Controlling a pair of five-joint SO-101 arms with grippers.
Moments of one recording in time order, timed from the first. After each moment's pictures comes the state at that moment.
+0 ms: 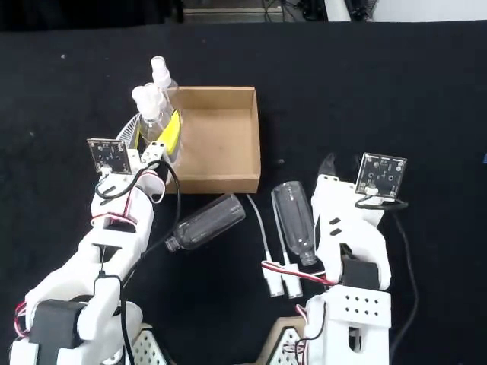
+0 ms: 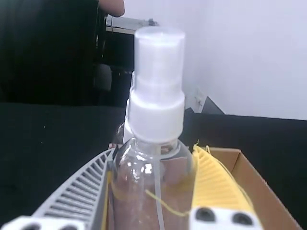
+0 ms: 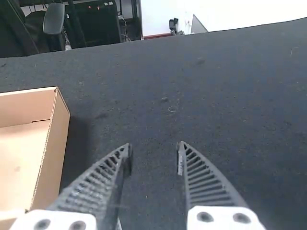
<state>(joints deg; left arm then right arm) 1.4 -20.7 75.5 -45.9 6.8 8.7 -74.7 84.8 22.4 -3.5</state>
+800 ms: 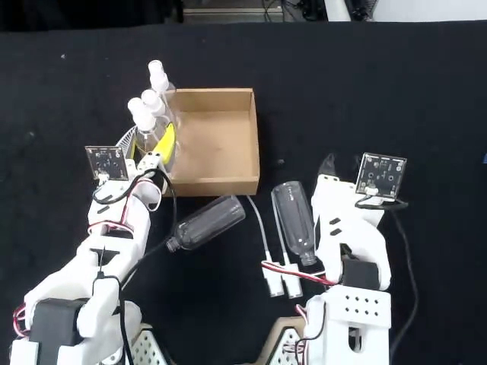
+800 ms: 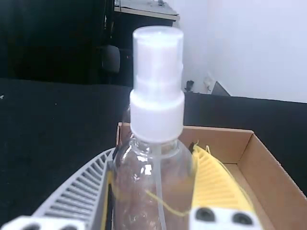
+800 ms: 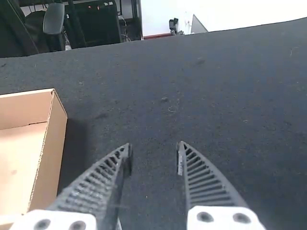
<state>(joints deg) -0.2 -20.2 79.2 -46.1 6.7 8.7 -74.7 84.8 22.4 -3.5</state>
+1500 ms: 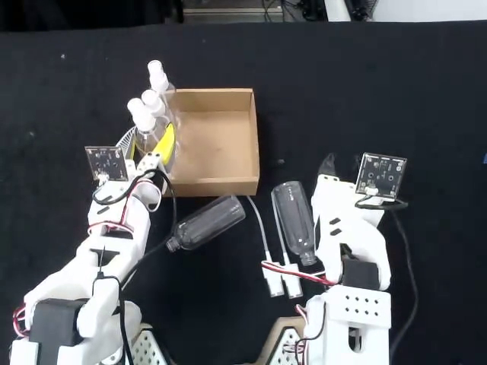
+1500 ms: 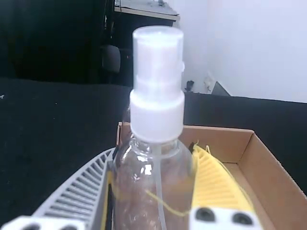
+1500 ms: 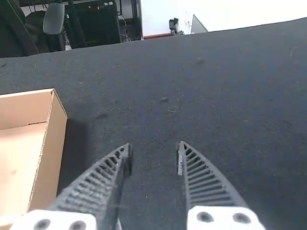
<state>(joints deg) -0.3 -20.2 79.5 -46.1 6.7 8.7 -74.7 84.8 22.4 -3.5</state>
